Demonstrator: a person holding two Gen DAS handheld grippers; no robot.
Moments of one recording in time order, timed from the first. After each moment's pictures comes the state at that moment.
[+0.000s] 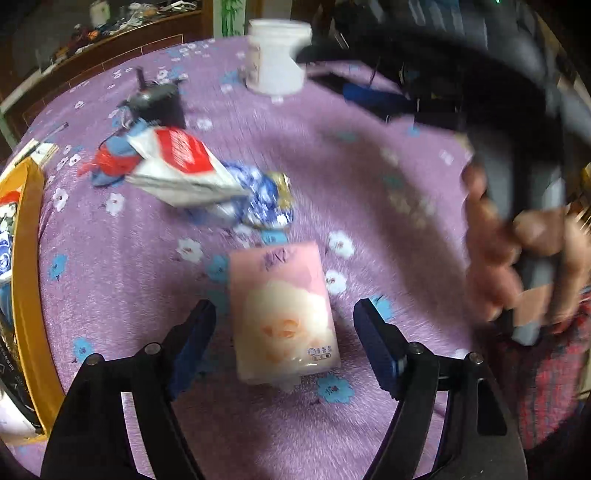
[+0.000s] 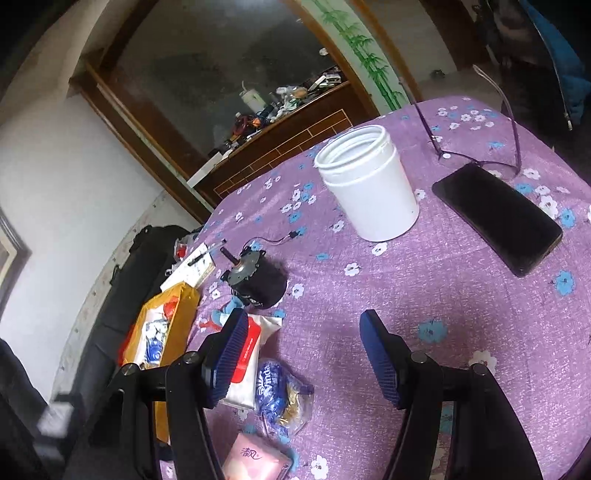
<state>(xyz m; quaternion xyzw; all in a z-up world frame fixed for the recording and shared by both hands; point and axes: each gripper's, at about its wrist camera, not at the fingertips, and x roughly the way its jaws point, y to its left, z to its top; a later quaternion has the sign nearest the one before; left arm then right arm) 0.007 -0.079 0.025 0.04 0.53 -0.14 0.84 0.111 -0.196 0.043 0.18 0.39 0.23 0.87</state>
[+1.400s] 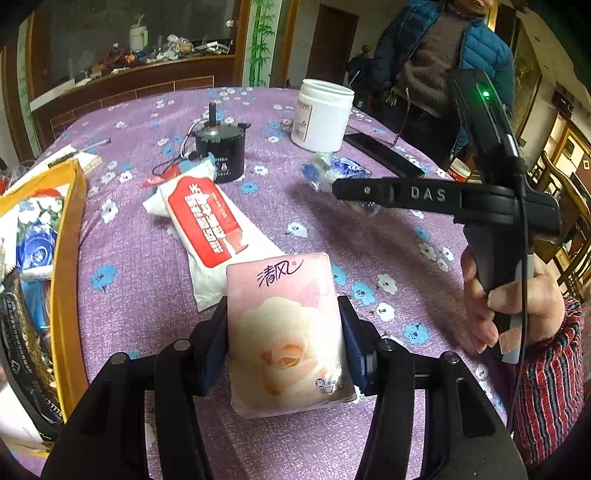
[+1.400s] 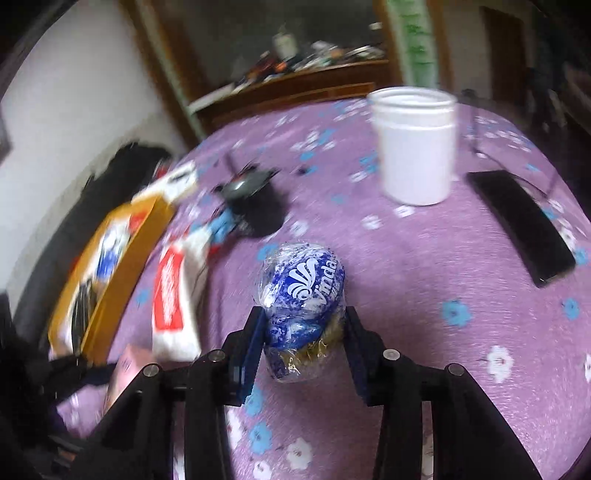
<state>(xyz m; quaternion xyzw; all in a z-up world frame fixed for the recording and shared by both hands) -0.012 -0.014 0.042 -0.02 0.42 -0.13 0.90 0.103 -0.150 0.015 0.04 0.42 0.23 0.88</state>
